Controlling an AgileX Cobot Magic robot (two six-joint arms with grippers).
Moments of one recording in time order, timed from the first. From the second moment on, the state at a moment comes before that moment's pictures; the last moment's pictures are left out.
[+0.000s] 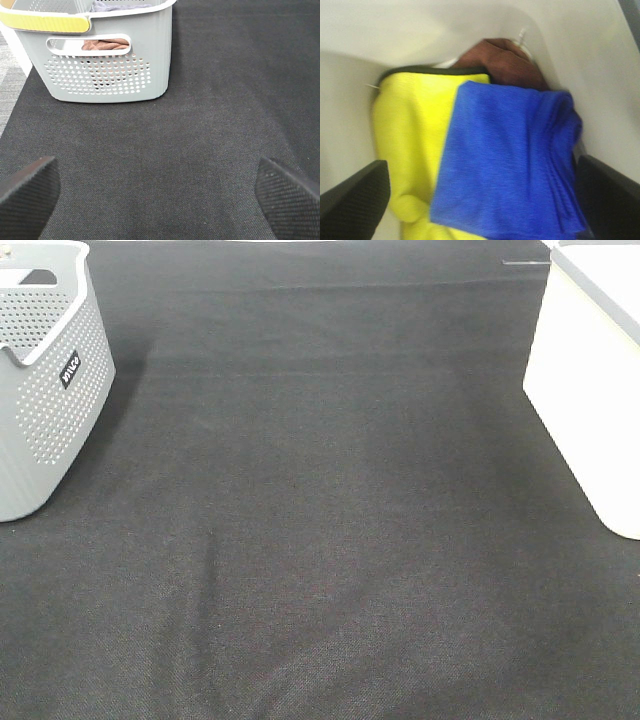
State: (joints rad) left arm 0.01 -0.01 -0.50 -0.02 1.05 0.01; right arm -0.30 2.23 -2.31 0.08 1.22 -0.04
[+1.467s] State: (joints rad) left arm 0.01 -0.01 -0.50 -0.02 1.05 0.01; right arm -0.03 0.12 -0.56 -0.05 1.23 0.05
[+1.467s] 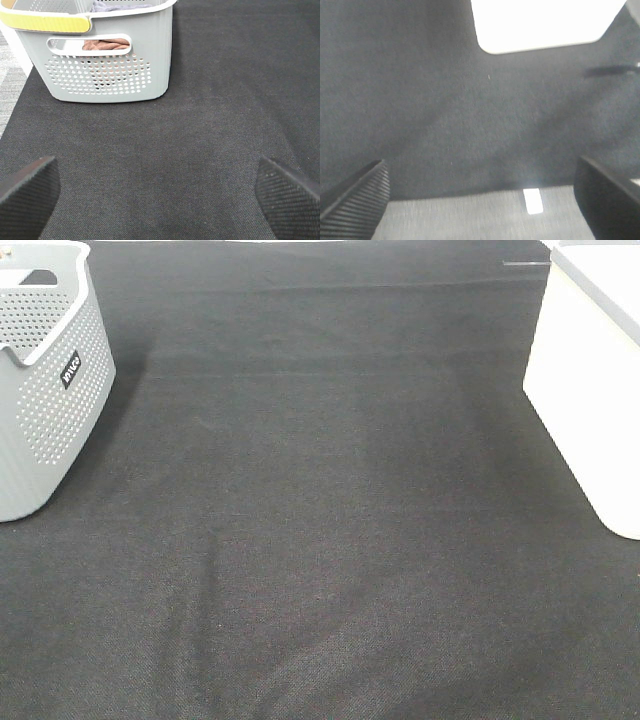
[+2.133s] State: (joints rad) left arm 0.01 -0.01 -0.50 -0.02 1.05 0.01; right arm -0.03 0.00 -0.46 -0.02 1.13 -0.01
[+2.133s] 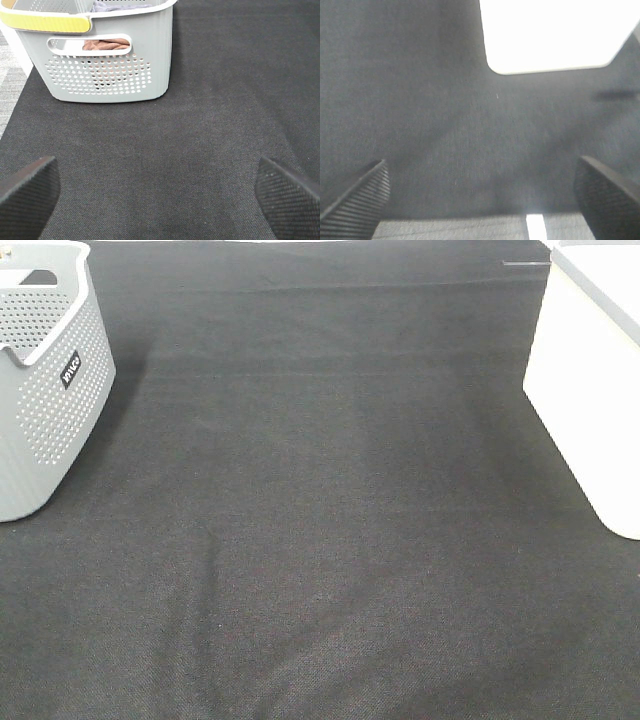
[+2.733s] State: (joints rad) left arm 0.01 -0.01 -0.50 -0.02 1.05 0.01; right arm 0.09 0.00 -0.46 0.00 1.11 -0.03
